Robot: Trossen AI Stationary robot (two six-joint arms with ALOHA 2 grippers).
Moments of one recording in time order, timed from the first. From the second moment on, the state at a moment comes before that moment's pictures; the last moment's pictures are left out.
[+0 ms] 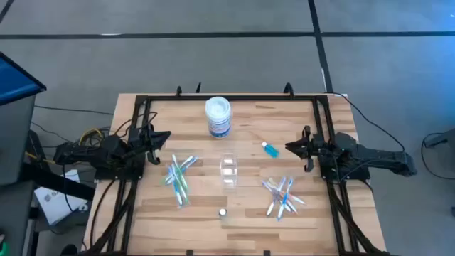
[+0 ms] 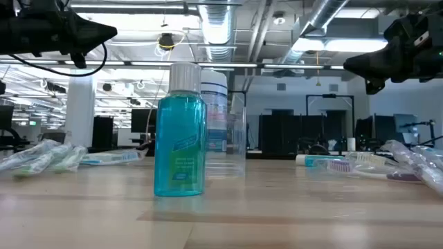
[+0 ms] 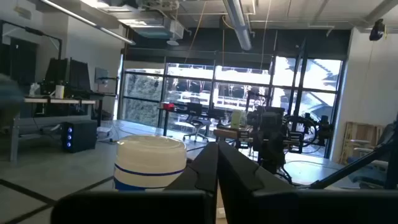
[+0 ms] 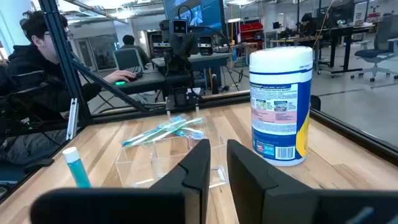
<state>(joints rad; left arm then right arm) -0.07 0.00 0.01 0.32 -0.43 0.00 -0.12 0.00 0.00 0.02 -0.02 0.12</state>
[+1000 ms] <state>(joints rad) -0.07 0.00 0.01 0.32 -0.43 0.00 -0.12 0.04 0.06 -0.12 -0.02 0.15</state>
